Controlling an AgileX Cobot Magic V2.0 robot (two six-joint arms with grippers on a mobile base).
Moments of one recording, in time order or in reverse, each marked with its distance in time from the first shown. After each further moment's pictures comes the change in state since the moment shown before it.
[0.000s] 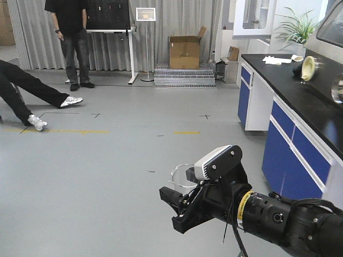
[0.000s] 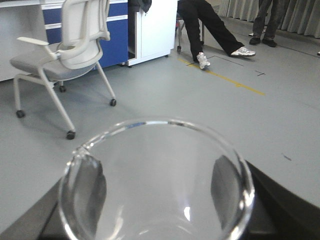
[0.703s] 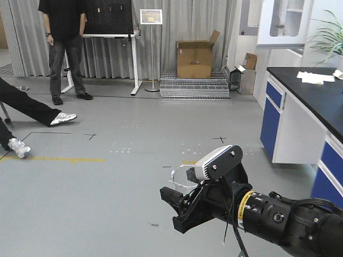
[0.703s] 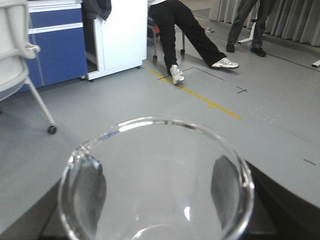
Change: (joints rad) left arm 0.000 0.000 0.000 0.000 0.000 0.000; right arm 0.000 0.000 0.000 0.000 0.003 0.000
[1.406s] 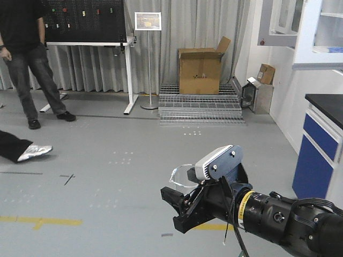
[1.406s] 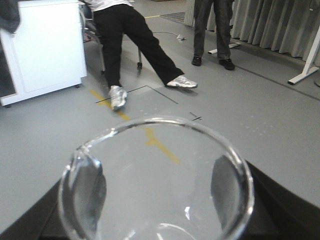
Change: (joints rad) left arm 0.000 0.000 0.000 0.000 0.000 0.000; right arm 0.000 0.000 0.000 -0.003 0.005 0.000
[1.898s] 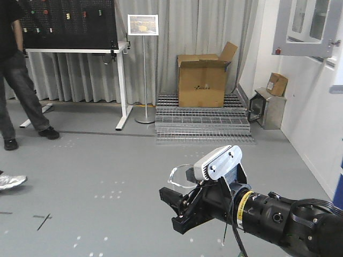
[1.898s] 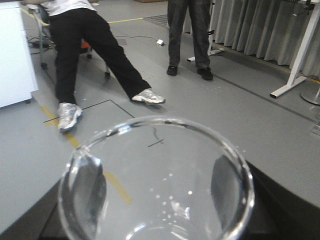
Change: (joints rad) left arm 0.000 0.000 0.000 0.000 0.000 0.000; right arm 0.003 0.000 0.000 -0.001 -0.001 0.000
